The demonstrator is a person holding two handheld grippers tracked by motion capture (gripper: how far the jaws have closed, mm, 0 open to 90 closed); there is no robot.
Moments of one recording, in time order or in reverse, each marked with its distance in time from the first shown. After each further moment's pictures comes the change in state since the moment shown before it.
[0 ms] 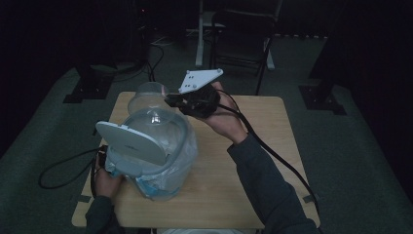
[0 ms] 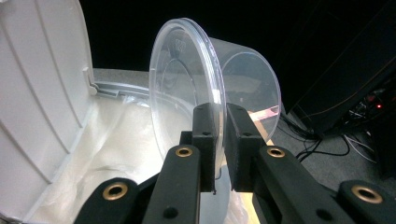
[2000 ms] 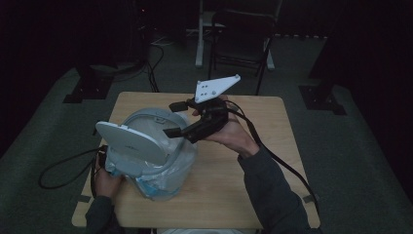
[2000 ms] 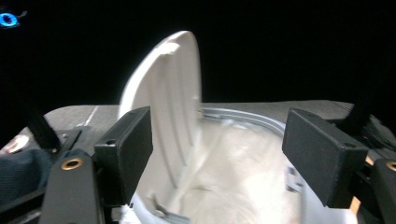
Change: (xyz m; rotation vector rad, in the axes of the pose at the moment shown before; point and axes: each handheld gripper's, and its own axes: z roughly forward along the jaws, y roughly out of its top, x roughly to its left) left arm 0.000 0.000 0.000 0.000 0.001 -0.001; right arm 0.021 -0.010 -0.027 -0.150 0.332 0.140
